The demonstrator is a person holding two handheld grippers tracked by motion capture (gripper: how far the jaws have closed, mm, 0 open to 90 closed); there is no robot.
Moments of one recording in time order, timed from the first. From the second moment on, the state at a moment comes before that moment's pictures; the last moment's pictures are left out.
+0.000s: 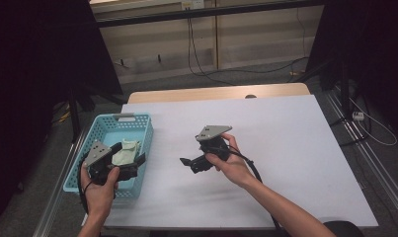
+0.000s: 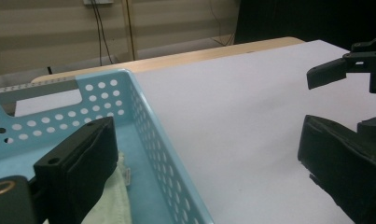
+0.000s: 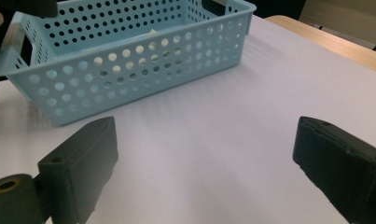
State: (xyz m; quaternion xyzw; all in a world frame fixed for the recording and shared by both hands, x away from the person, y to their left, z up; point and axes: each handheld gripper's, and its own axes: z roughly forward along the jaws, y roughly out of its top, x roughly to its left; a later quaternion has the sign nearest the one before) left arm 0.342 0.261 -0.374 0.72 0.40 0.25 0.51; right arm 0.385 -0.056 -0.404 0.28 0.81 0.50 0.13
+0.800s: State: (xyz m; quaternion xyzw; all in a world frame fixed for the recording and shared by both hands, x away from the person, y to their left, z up) left arm 0.318 0.246 -0.391 0.72 0.39 0.25 0.52; right arm 0.354 -0.126 -0.426 0.34 0.79 0.49 0.15
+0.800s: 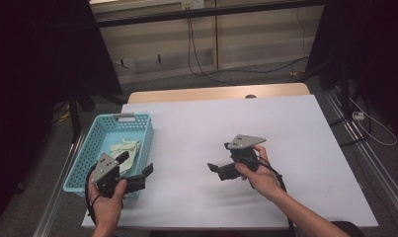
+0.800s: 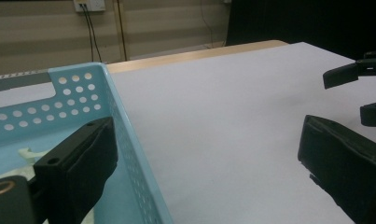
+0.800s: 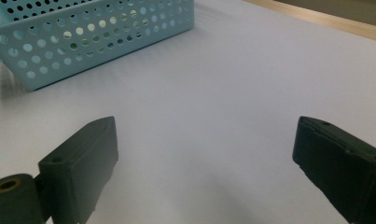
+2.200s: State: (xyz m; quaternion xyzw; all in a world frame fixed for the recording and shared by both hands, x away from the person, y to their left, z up) left arm 0.312 0.241 -0.409 0.73 0.38 0.24 0.52; right arm 0.275 -0.248 -0.447 0.46 0.71 0.48 0.25
